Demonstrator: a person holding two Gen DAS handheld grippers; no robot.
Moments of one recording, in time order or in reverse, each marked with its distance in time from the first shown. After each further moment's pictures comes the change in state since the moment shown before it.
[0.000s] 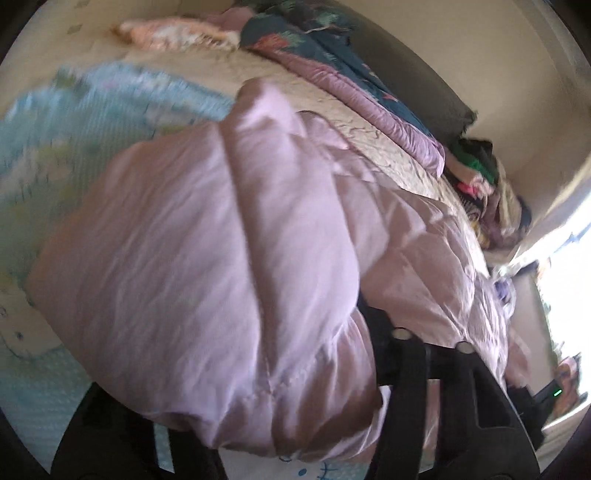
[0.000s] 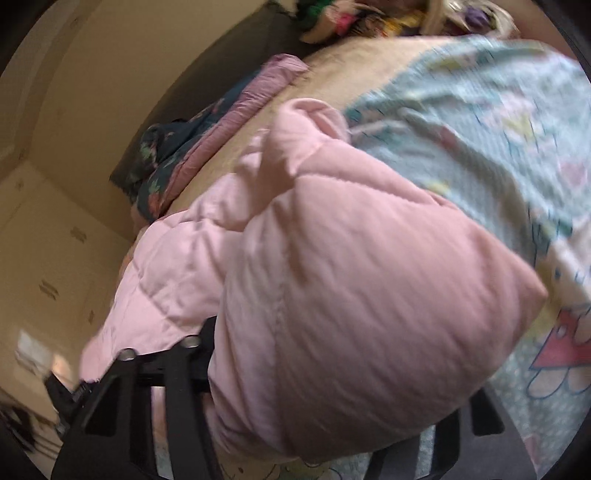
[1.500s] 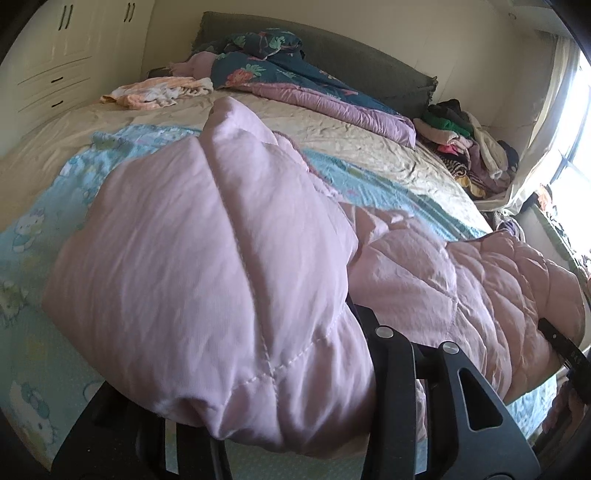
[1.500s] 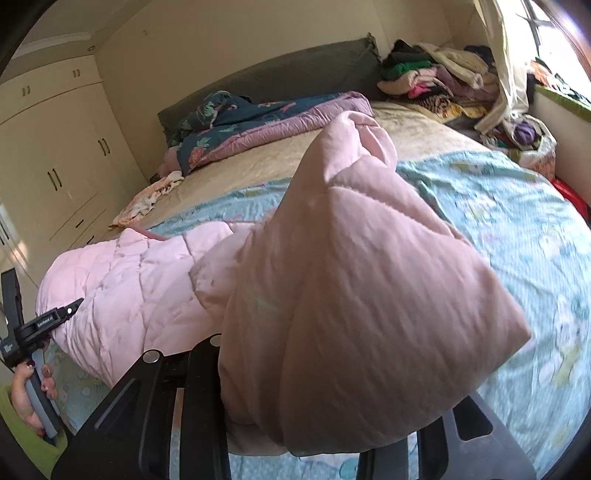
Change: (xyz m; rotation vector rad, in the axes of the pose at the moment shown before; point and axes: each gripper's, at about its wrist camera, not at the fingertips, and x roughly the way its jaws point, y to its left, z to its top) left arm -0.131 0.003 -0.093 0.241 -0.056 0.057; right arm -0.147 0.049 -0.090 -0.353 -0.043 -0.065
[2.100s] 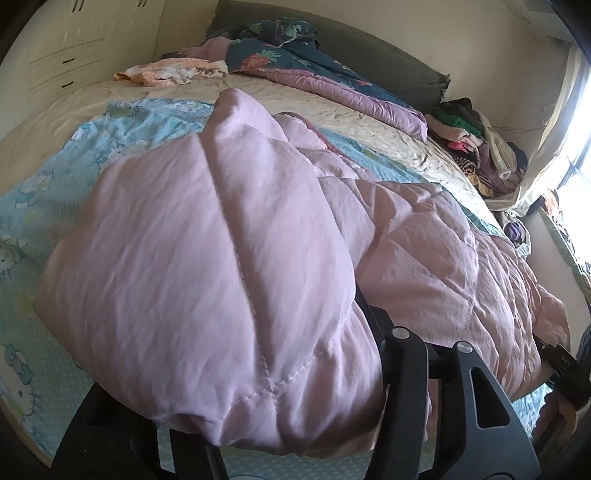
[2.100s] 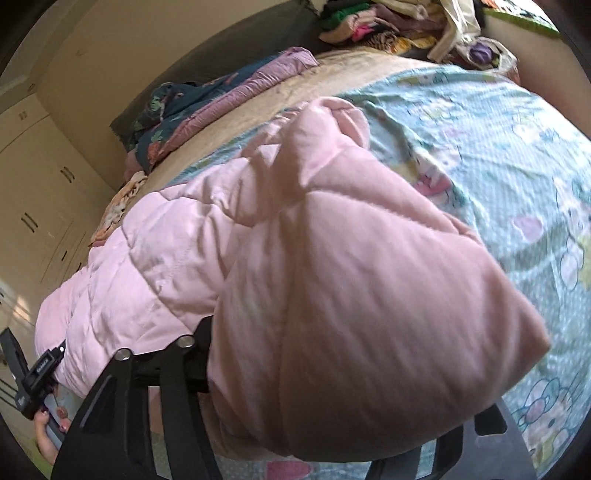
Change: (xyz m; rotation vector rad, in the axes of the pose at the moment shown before) left arm 0.009 0.020 -0.033 -0.053 0.026 0.013; right arm 0.023 -0.041 -0.047 0.255 0.125 -0.035
